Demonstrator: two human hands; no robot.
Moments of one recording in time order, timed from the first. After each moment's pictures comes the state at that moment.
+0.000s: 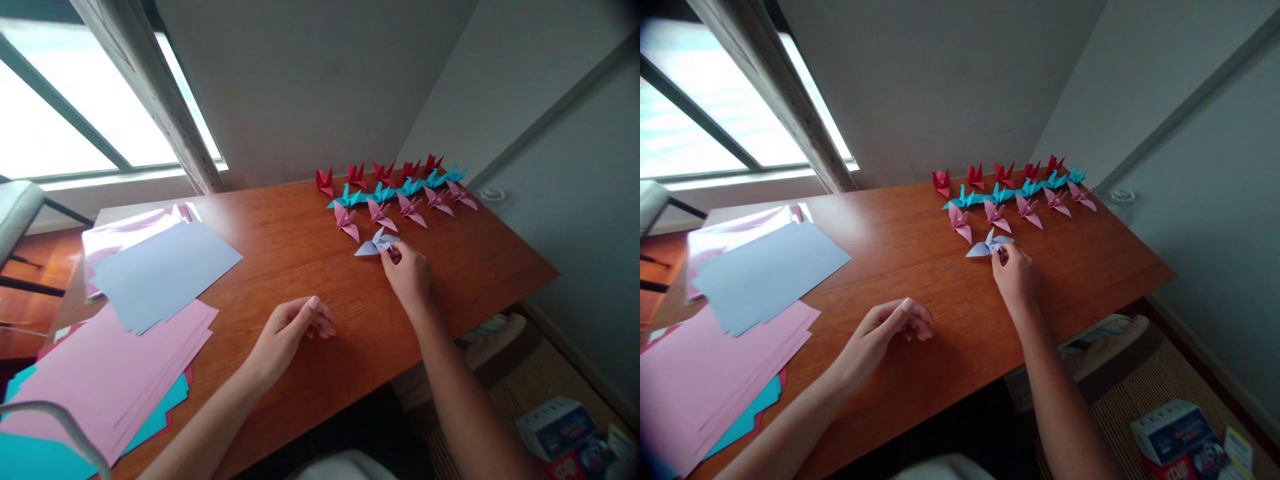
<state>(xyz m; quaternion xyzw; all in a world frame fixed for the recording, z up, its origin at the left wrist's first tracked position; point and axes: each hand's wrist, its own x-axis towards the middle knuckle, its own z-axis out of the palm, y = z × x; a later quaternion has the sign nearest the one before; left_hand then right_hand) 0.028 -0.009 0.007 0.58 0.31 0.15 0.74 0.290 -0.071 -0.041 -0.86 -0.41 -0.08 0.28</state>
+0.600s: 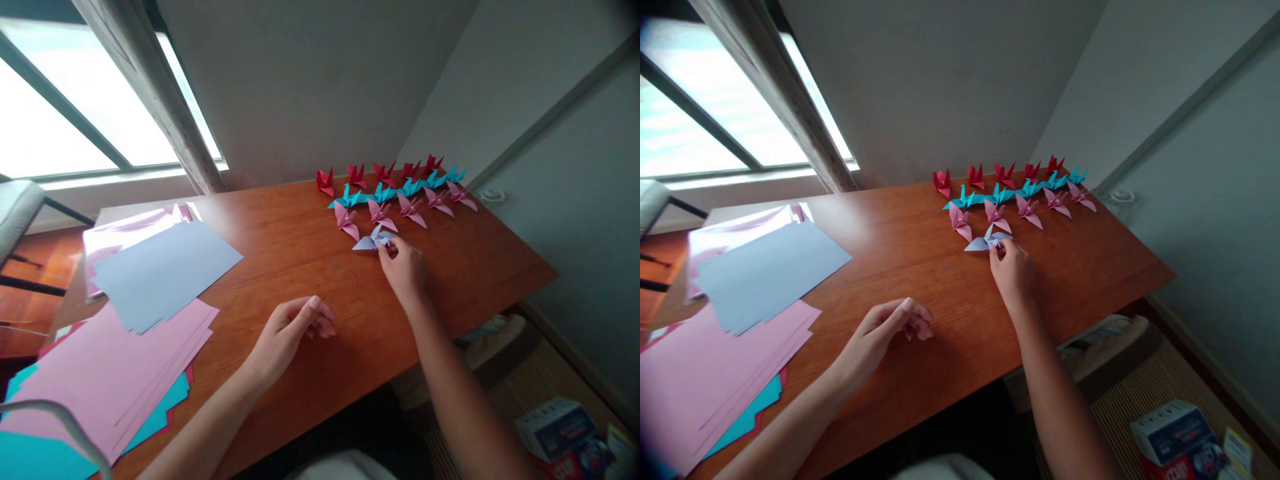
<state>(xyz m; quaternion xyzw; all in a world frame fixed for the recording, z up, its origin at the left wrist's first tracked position) 0.028 -0.009 0.007 0.57 0.31 0.15 0.74 0.292 -0.060 -0.041 -0.87 -0.41 -0.09 0.27</state>
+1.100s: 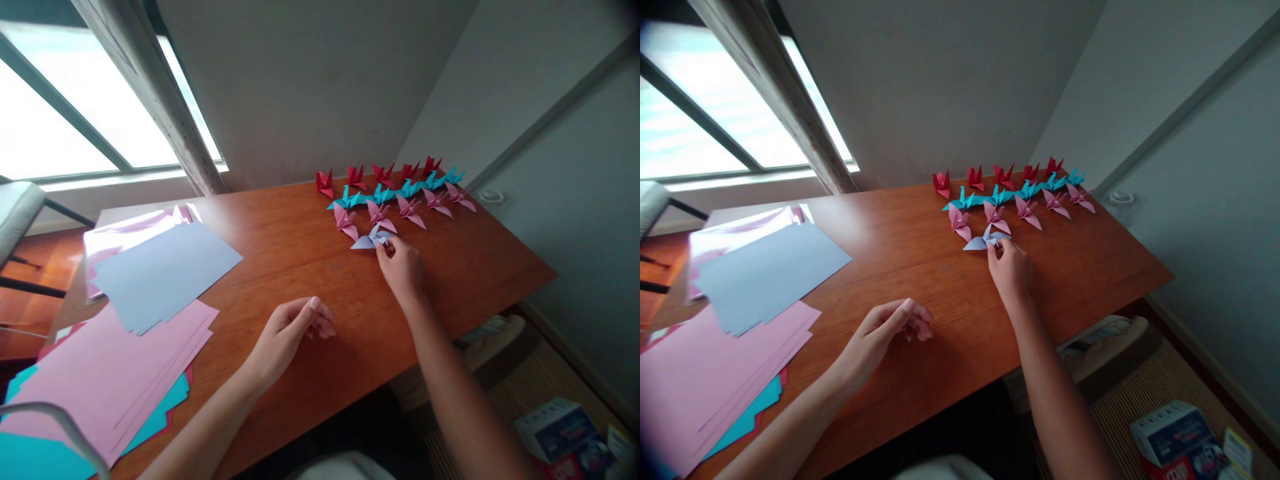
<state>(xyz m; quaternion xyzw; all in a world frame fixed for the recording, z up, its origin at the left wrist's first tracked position) 0.029 -0.009 0.007 0.57 0.31 0.15 0.74 0.292 -0.055 -0.039 -0.87 -0.40 -0.08 0.27</state>
